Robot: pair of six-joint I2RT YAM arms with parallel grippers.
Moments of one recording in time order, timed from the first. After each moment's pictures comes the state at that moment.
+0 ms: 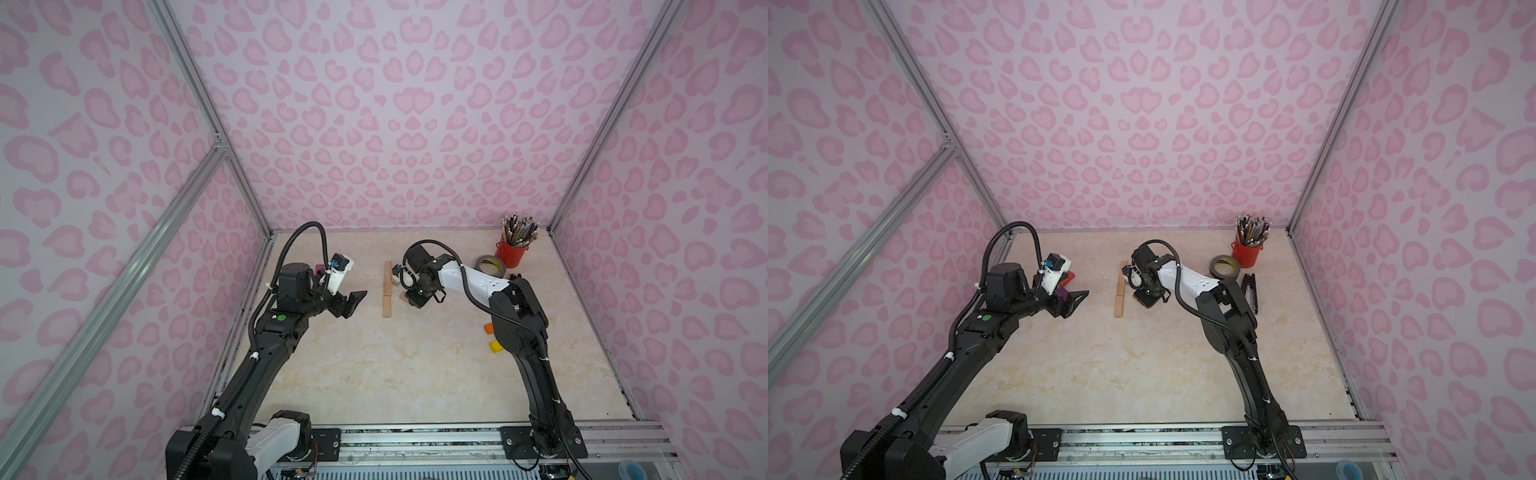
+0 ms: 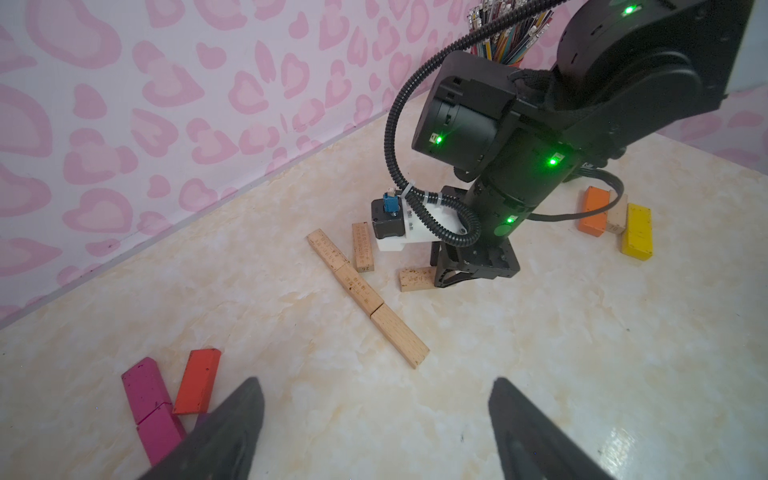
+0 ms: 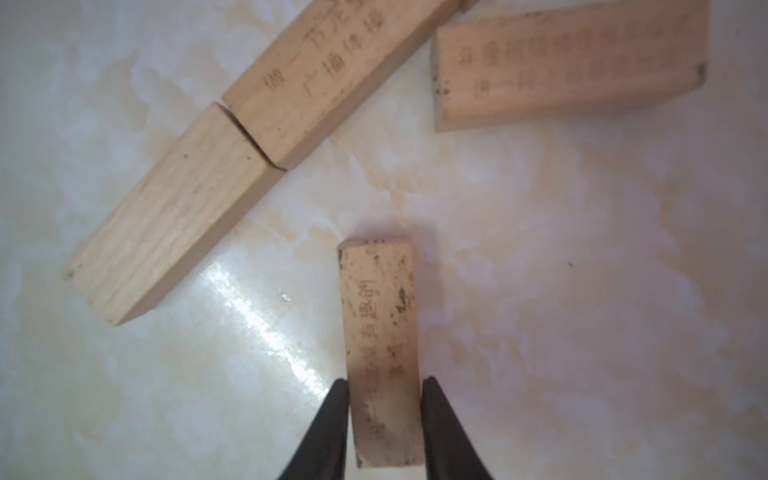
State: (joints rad) left arm -0.17 1.10 0.85 -0.28 0.53 0.33; right arm 0.68 2.26 1.80 -0.77 -0.10 -0.25
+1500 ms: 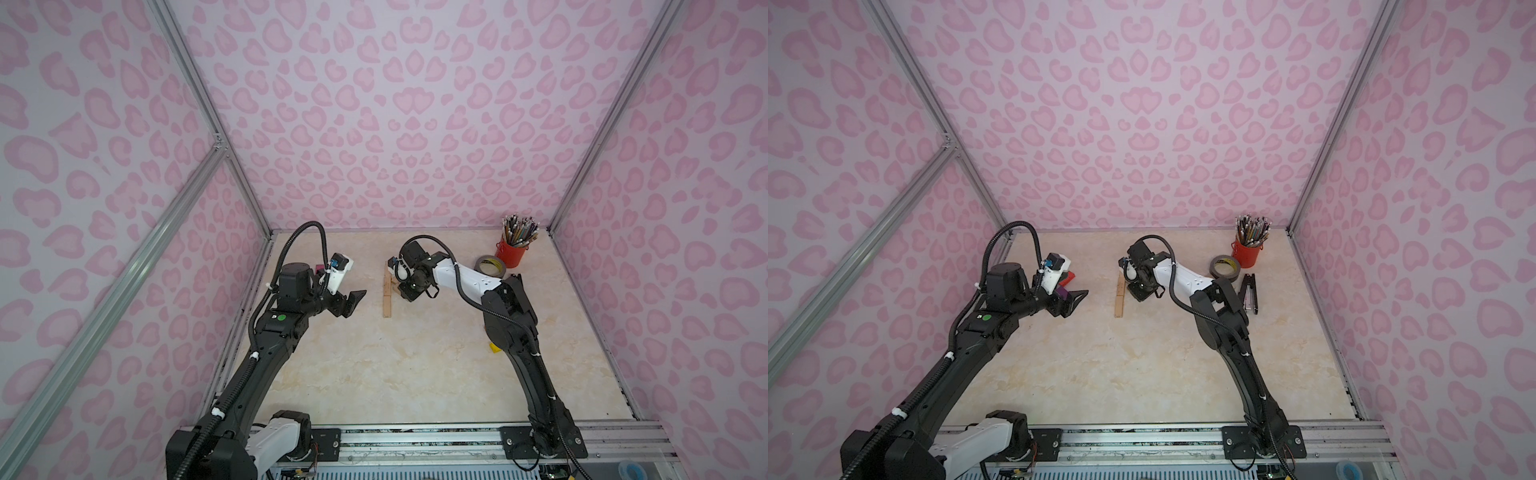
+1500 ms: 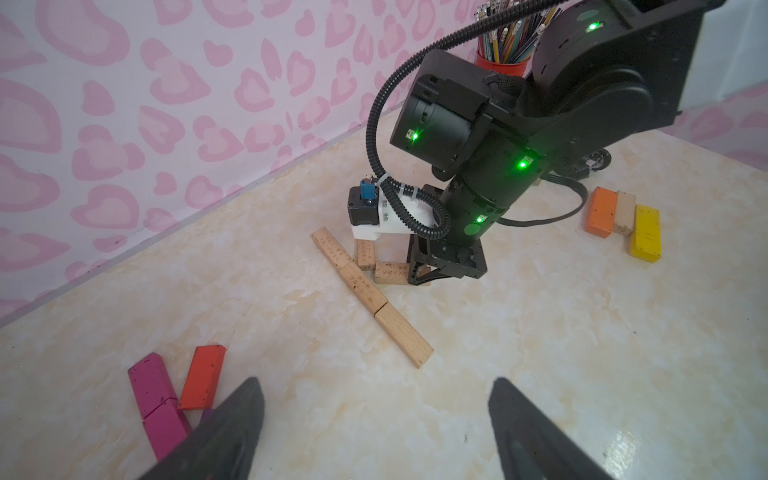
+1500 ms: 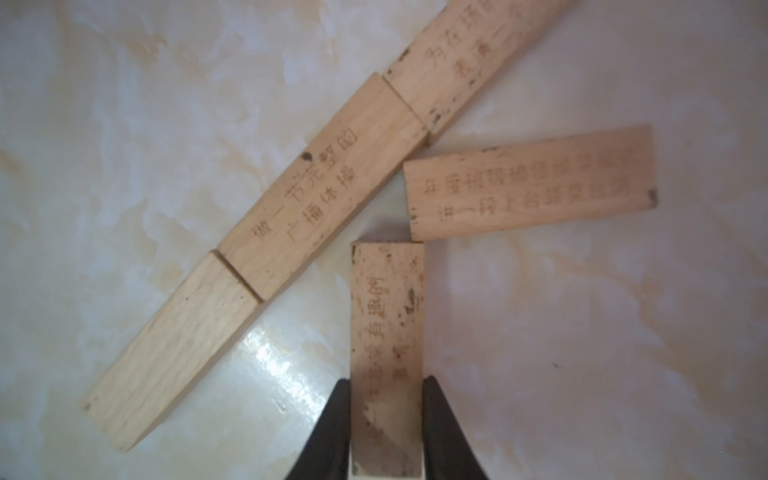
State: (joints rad) left arm -0.17 1.10 0.85 -0.28 0.52 0.32; right arm 0.68 2.36 1.94 -0.73 -0.13 -0.17
